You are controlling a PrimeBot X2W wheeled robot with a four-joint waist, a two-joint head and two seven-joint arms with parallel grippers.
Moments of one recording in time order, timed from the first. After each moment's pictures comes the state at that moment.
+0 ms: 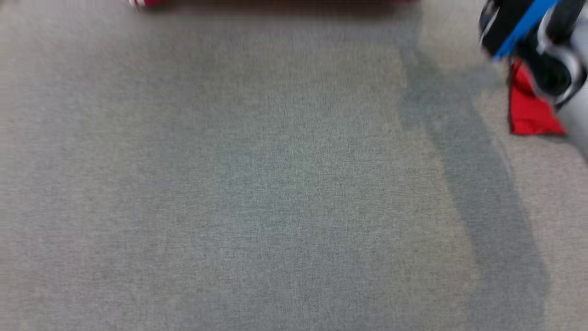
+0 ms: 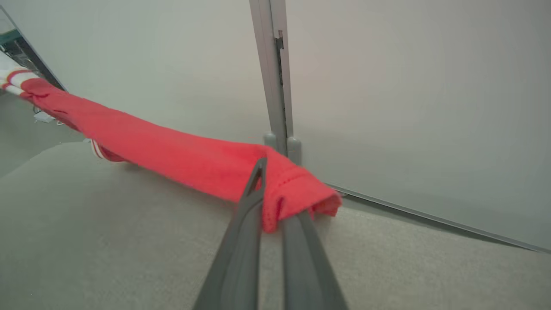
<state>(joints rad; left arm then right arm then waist) -1.37 0.58 -0.71 0.58 -0.96 -0.13 0.24 -1.34 -0.48 0.90 0.79 1.05 0.13 -0.04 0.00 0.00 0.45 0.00</state>
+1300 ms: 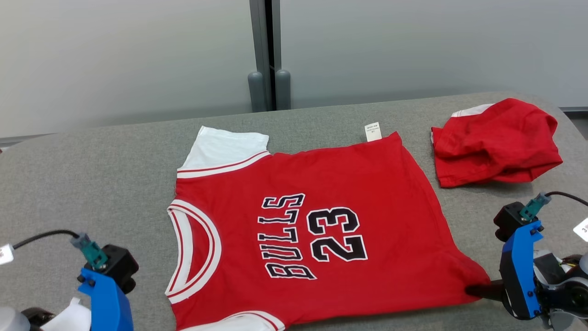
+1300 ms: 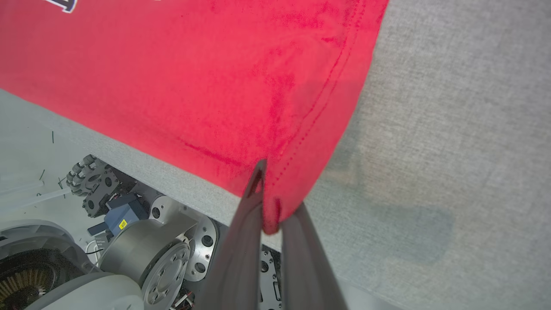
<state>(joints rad) -0.49 1.19 -1.07 -0.42 -1.51 0.12 0.83 -0.56 -0.84 0.99 0.32 1.29 0.13 0.68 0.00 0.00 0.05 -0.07</state>
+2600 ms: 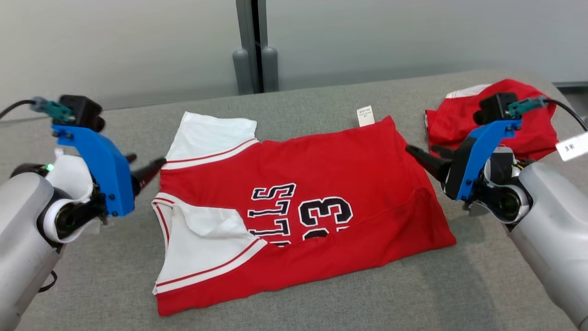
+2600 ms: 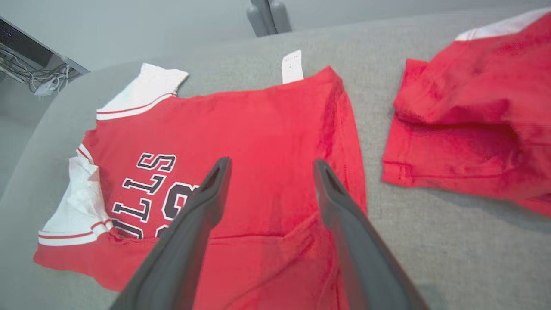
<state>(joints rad) -0.85 0.70 -0.97 0.44 -1.27 -0.08 0.56 -0.85 -0.40 0.69 0.80 1.07 0.13 0.41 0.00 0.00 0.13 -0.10</state>
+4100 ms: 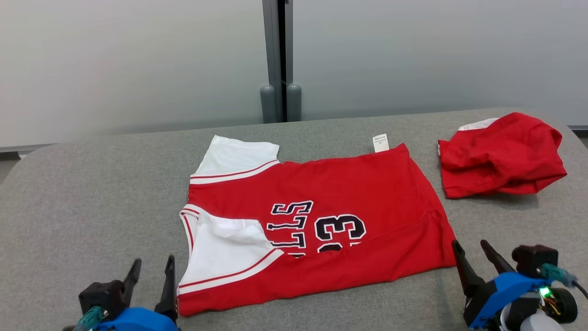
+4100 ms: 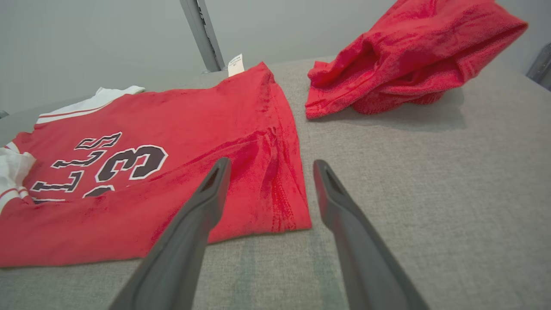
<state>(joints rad) -0.02 0.39 -0.41 0.21 -0.62 0.17 -0.18 -0.19 -0.21 0.10 0.57 0.39 0.13 -0.15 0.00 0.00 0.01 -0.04</state>
